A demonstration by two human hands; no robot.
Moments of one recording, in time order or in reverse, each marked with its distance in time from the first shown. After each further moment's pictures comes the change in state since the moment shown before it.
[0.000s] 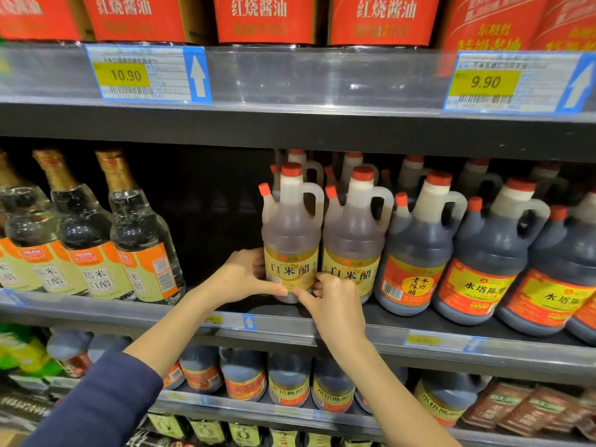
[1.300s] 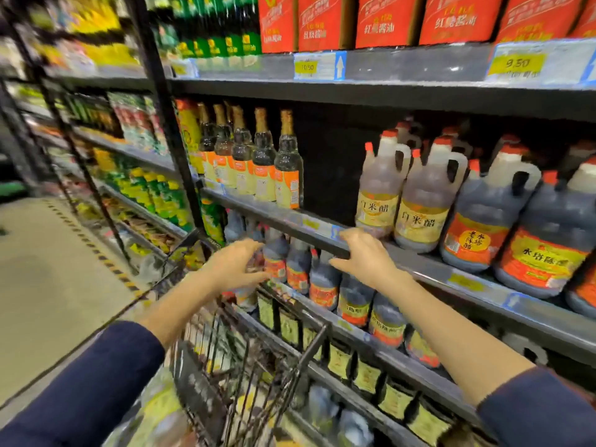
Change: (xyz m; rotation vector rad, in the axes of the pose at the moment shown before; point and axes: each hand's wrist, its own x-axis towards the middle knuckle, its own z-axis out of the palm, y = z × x) left_hand -0.264 0.063 0.028 0.854 0.246 -0.510; right_hand -0.068 -0.036 -0.055 -0.252 -0.531 -0.583
